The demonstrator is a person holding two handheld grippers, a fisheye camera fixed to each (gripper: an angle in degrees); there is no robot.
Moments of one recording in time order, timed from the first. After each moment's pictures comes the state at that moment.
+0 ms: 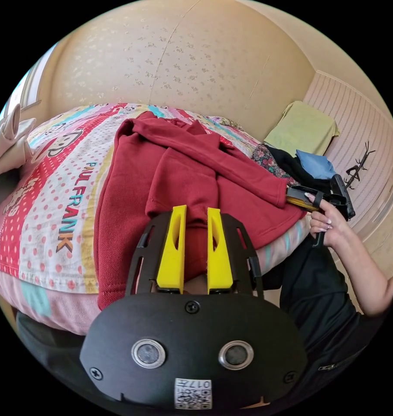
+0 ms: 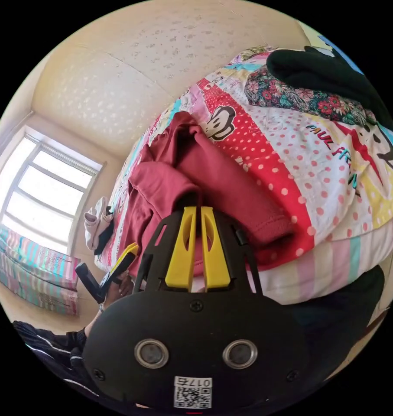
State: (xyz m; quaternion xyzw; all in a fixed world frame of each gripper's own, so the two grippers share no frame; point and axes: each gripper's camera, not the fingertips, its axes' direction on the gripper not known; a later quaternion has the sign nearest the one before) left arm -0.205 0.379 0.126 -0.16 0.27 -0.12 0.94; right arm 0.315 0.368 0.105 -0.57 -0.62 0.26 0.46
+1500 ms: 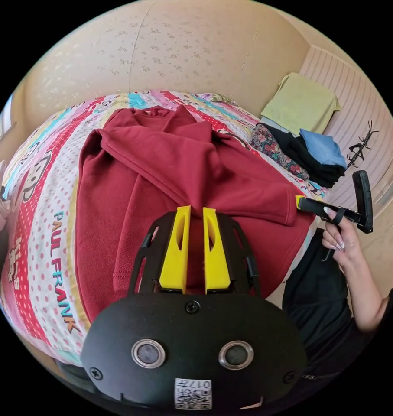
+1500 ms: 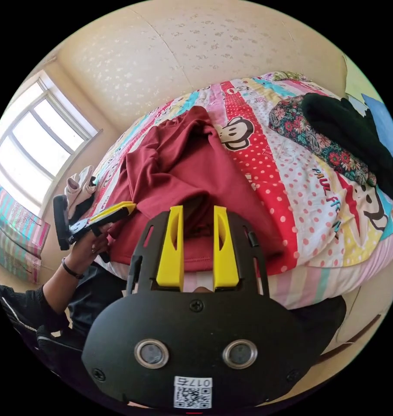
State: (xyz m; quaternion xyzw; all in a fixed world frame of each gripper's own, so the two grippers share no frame) left arm -0.152 0.299 0.178 -0.23 0.29 -0.05 0.93; right arm 0.297 0.233 0.012 -0.50 -0.64 0.21 0.55
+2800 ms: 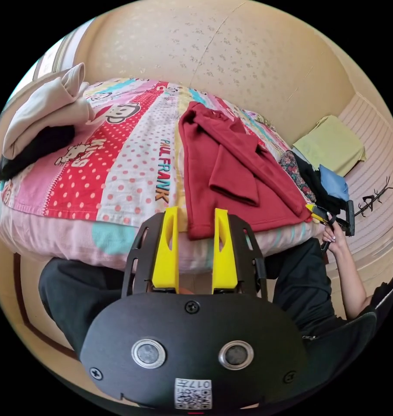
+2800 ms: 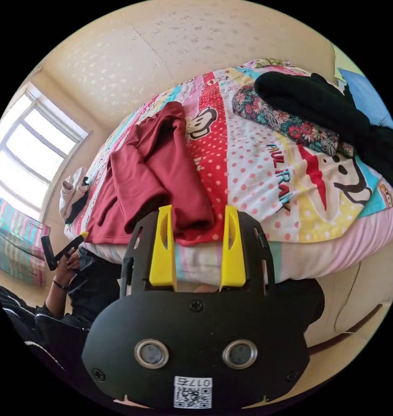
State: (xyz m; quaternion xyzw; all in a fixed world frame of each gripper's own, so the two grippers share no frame) left arm -0.293 0.348 0.035 -0.25 0.23 -0.20 0.92; right arm 0.301 0.199 -0.032 -0.54 -0.63 0.20 0.52
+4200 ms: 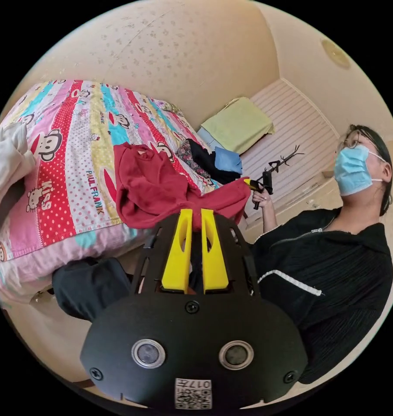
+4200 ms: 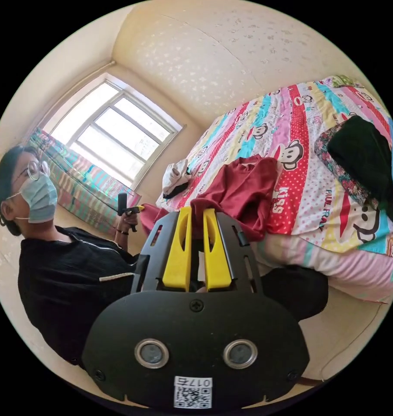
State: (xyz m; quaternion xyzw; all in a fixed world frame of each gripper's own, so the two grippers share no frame) left arm -0.434 0.181 -0.125 -0.22 0.51 -0.16 0.82; right arm 0.476 0.002 0.071 -0.41 -0.81 0.27 0.32
